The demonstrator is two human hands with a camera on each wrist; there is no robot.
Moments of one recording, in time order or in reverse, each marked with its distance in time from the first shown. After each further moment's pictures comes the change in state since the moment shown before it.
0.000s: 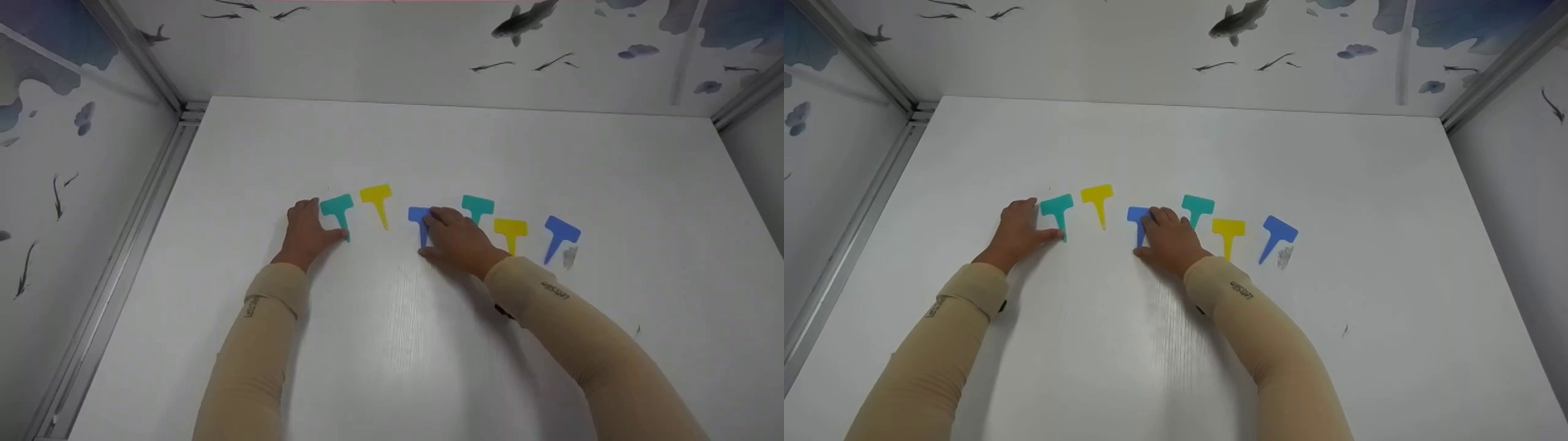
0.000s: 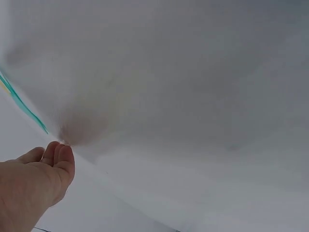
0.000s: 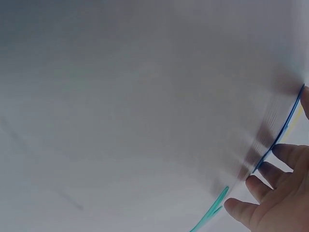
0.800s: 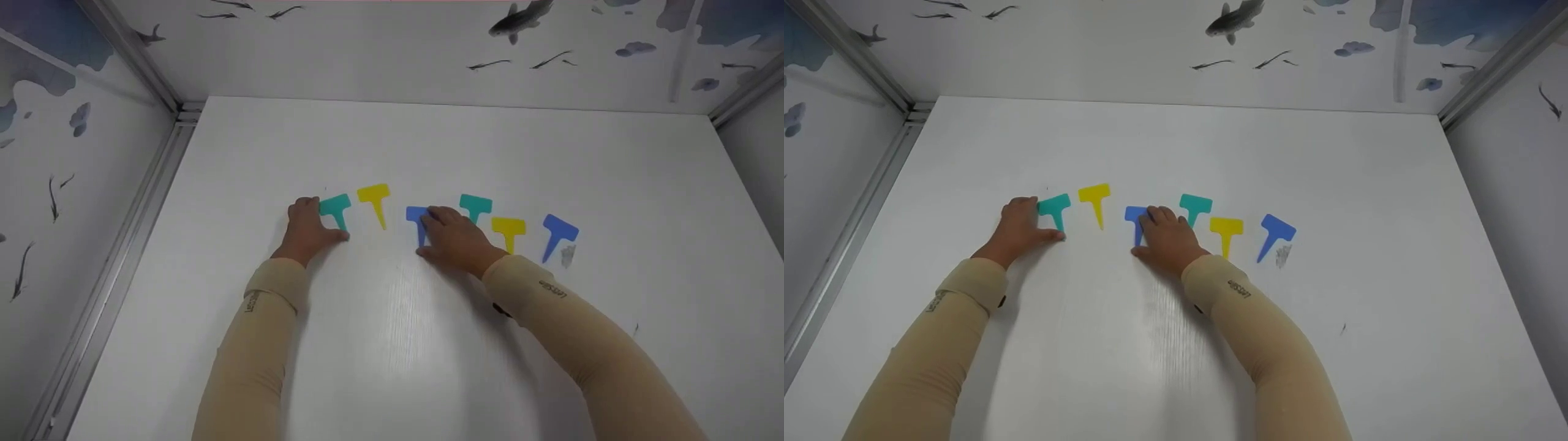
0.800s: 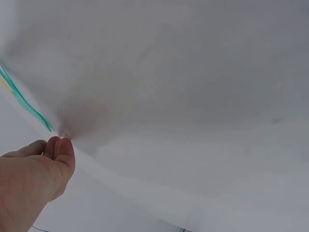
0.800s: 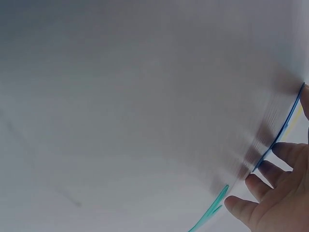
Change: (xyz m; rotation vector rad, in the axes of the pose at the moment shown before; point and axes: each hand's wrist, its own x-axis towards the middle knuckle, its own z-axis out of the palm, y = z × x) left_hand 0.006 0.006 0.001 0.012 -0.017 -0.018; right_hand -0.003 -0.001 -0.002 0.010 -0.001 0.006
